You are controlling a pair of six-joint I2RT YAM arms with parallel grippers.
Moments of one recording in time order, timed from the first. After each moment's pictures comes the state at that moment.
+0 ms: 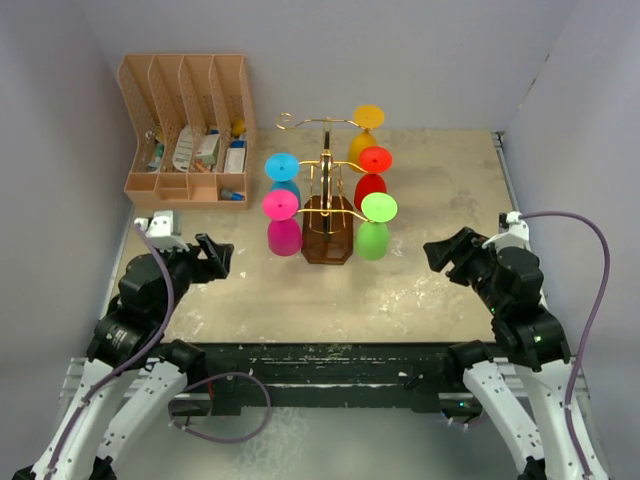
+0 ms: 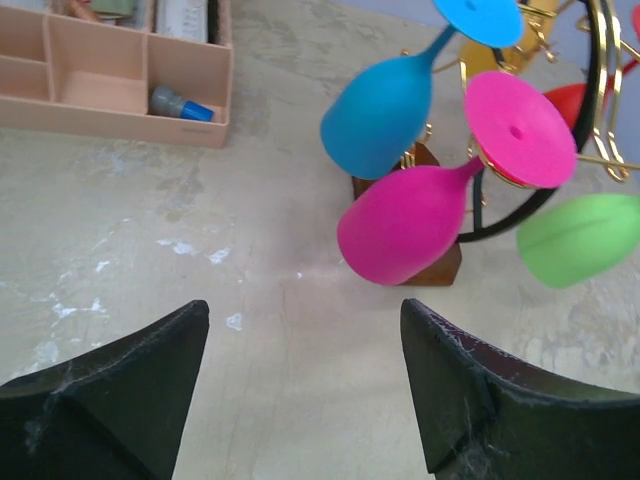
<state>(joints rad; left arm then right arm) -0.41 0.44 0.75 -0.59 -0.22 -0.41 0.24 0.45 0.80 -0.71 0.04 0.62</state>
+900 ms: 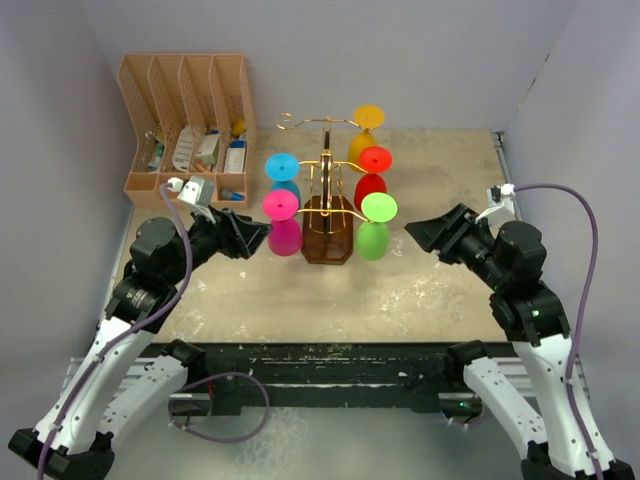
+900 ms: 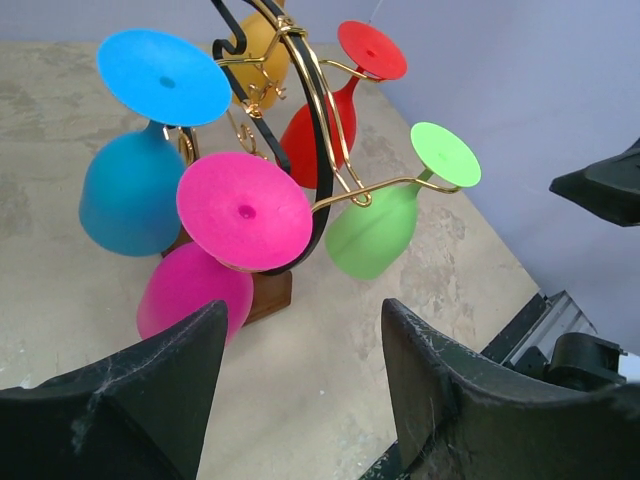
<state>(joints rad) -0.41 0.68 0.84 -0.26 0.27 -0.43 0.24 0.62 0.94 -0.59 -0.21 0.77</state>
